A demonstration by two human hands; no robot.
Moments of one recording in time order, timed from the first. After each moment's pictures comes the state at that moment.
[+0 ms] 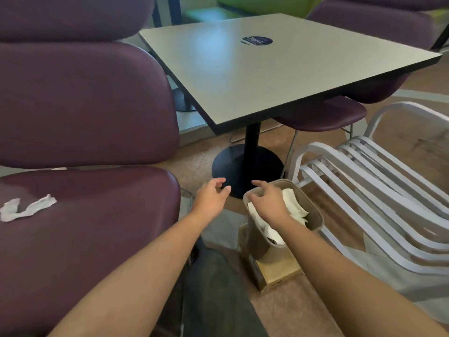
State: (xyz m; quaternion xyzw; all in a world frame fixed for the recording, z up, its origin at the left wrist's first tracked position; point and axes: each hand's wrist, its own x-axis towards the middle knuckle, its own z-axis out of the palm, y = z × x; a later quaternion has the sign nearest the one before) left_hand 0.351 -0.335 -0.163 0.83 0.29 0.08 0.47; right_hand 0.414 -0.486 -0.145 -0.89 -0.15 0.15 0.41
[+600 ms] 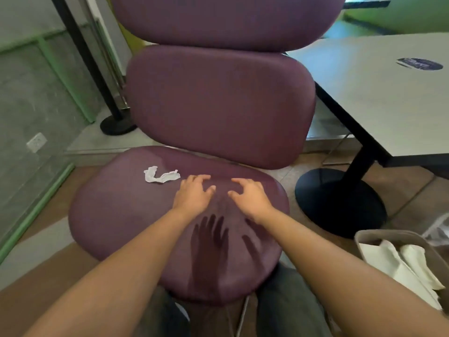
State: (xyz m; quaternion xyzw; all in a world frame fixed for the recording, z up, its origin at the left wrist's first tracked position) left_hand 0.139 -0.123 -0.126 0.83 0.49 0.12 0.25; right_hand 0.269 -0.232 -0.114 -0.82 -0.44 0.22 0.30
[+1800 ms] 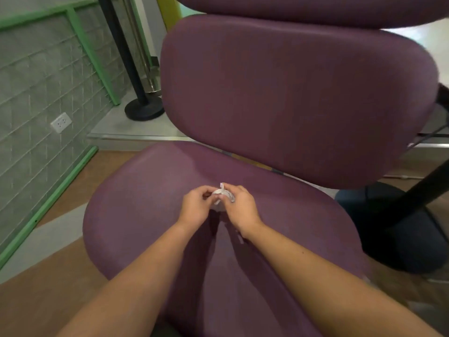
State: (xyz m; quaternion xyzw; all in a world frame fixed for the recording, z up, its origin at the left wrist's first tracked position) left_hand 0.091 -0.006 -0.202 0.73 0.47 0.26 0.42; right_hand 0.202 -0.077 -0.187 -0.75 -0.45 0.28 0.40
